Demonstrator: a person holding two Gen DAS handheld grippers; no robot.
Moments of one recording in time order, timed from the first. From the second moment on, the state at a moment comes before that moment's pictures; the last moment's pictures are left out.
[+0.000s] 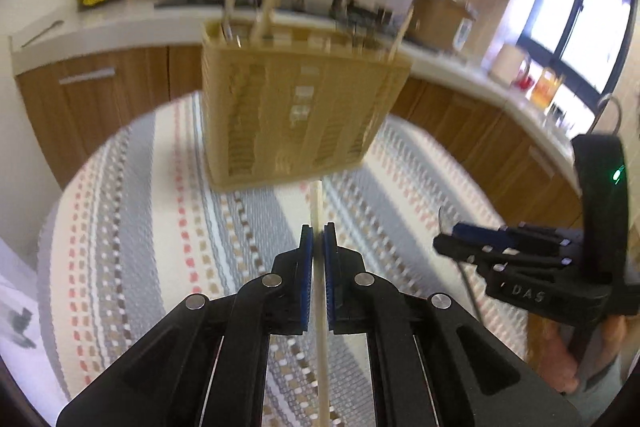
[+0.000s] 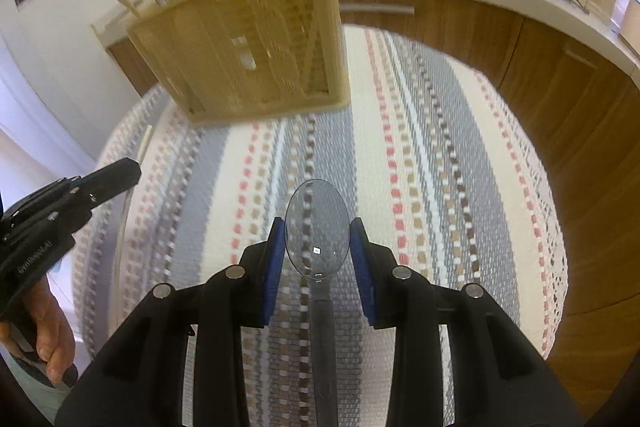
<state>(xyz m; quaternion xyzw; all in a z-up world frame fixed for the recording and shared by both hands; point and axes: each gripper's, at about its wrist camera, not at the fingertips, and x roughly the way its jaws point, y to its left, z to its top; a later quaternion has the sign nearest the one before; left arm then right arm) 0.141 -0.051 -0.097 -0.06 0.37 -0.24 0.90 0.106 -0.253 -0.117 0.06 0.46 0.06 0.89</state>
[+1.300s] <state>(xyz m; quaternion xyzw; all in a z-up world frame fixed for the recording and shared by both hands) 0.219 -0.011 0.060 -0.18 0.01 -0.17 0.97 0.224 -0.221 0.038 0.12 0.17 0.08 0.97</state>
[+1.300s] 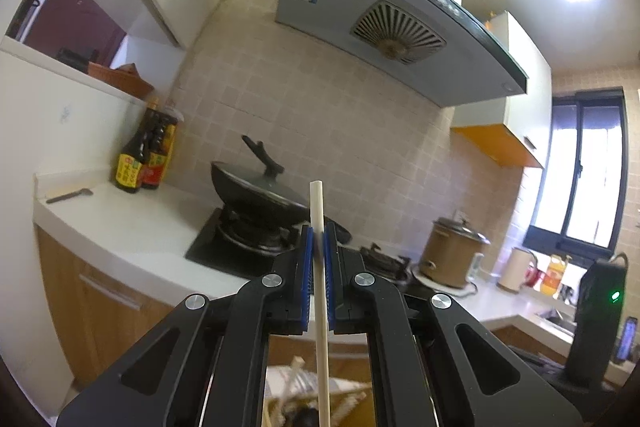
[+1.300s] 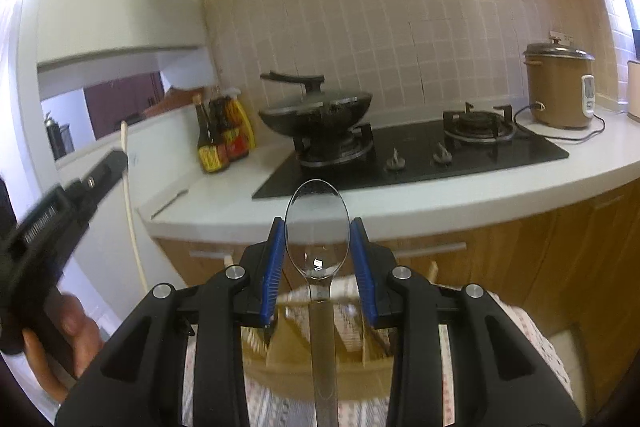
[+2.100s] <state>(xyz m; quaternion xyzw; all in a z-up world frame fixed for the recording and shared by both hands) 0.256 -0.022 0.004 -0.16 -0.02 -0.12 0.98 0.259 -0.200 0.003 0.10 0.08 0.02 0.99</state>
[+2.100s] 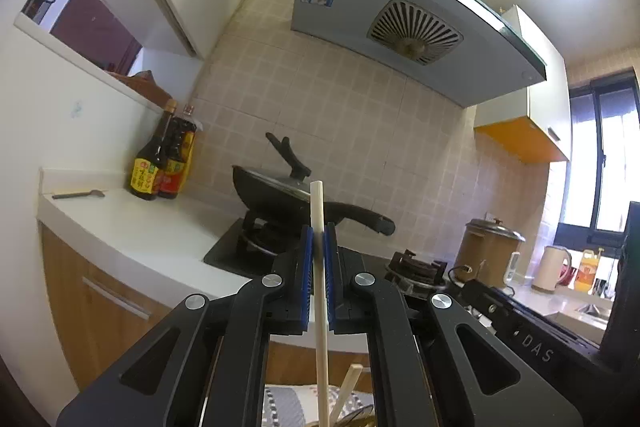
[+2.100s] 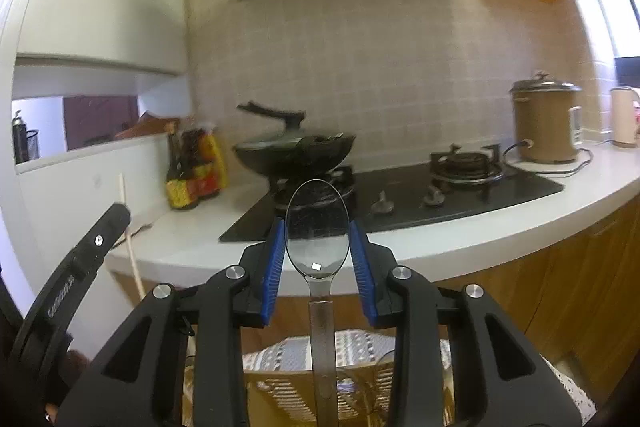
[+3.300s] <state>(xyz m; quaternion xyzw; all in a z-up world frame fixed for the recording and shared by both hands) 0.150 -0.002 0.011 -0.12 0.02 -0.13 0.98 0.124 -0.216 0.005 0.06 0.06 -0.01 1.00</state>
